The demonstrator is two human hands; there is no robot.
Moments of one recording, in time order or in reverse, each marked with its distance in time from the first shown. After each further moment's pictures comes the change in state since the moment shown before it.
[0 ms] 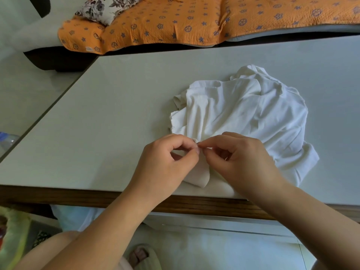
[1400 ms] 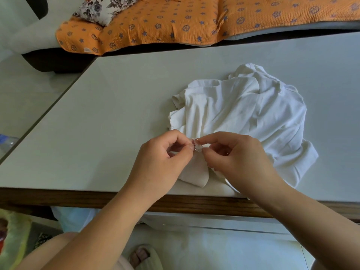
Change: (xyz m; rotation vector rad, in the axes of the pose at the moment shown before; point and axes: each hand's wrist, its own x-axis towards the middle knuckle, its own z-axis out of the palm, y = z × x) left_hand 0.003 -0.003 -0.003 -0.024 -0.005 -0.032; right_hand 0.001 -0.015 -0.003 0.284 -0.076 0.358
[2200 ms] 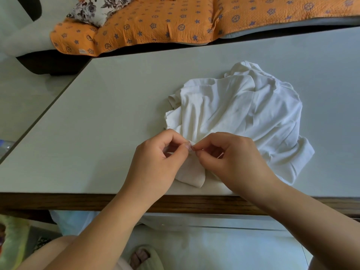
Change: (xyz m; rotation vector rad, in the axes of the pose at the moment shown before) left_hand 0.000 0.000 0.003 0.010 0.034 0.043; right_hand 0.000 0.005 0.001 -0.097 -0.013 -0.103
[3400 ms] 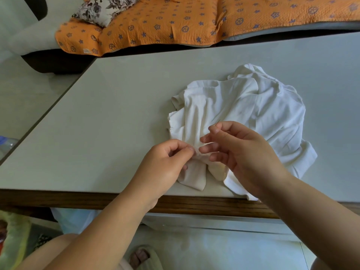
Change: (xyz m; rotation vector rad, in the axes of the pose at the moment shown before) left_hand 0.003 -0.002 0.005 -0.169 -0.116 -0.343; right_hand 0.013 -0.010 -0.009 0.958 -0.020 0.393
